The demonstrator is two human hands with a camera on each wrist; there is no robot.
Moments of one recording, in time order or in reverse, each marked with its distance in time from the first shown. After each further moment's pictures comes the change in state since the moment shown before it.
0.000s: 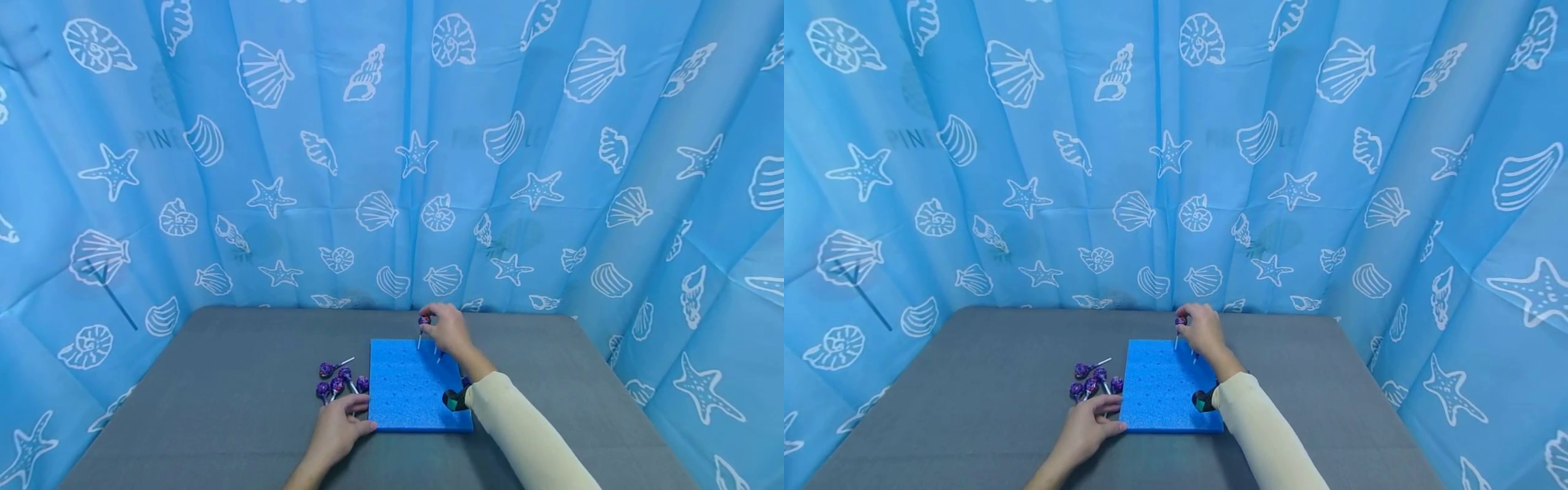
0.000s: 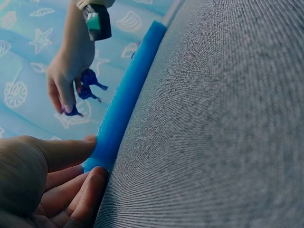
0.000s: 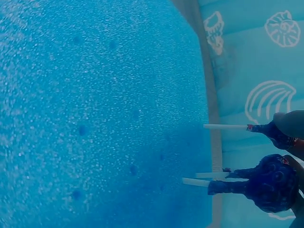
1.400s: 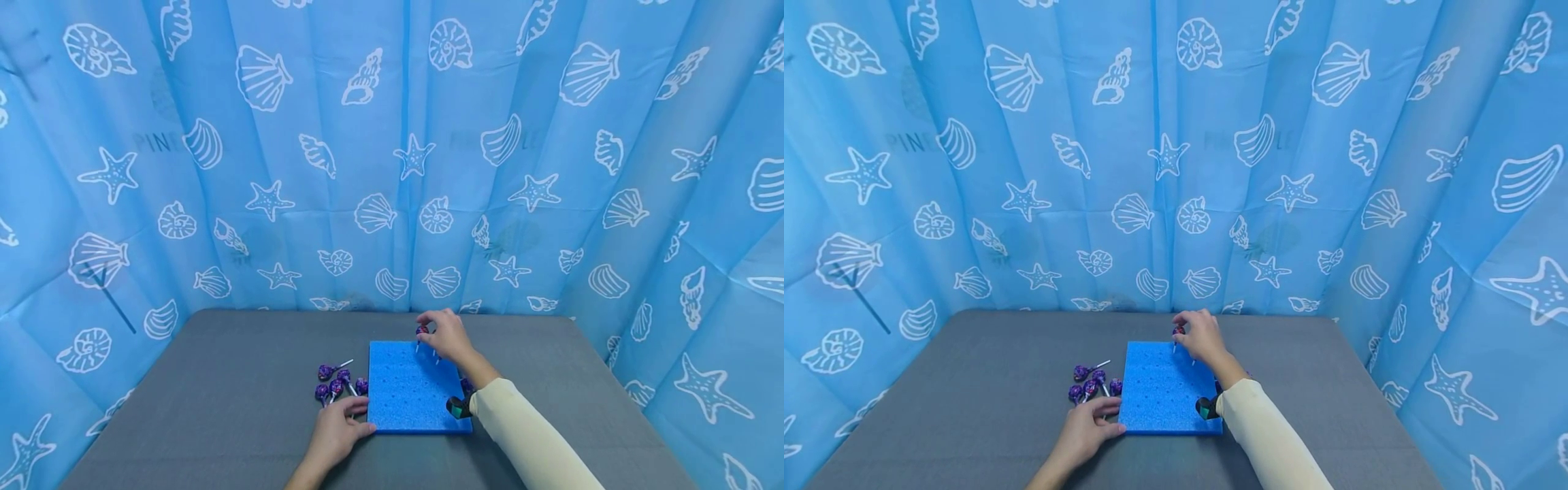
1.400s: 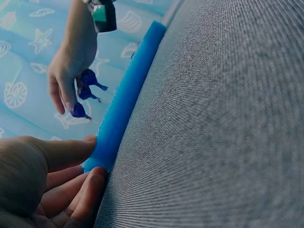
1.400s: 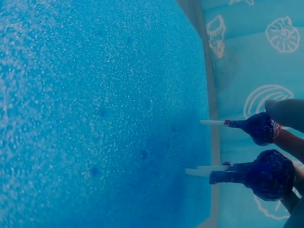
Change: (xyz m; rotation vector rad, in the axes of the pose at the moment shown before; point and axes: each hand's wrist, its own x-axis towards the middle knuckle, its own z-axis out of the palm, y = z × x) left_hand 0.000 0.001 0.001 0.027 0.008 -0.021; right_hand -0.009 0.000 -0.002 -0.047 -0.070 -0.010
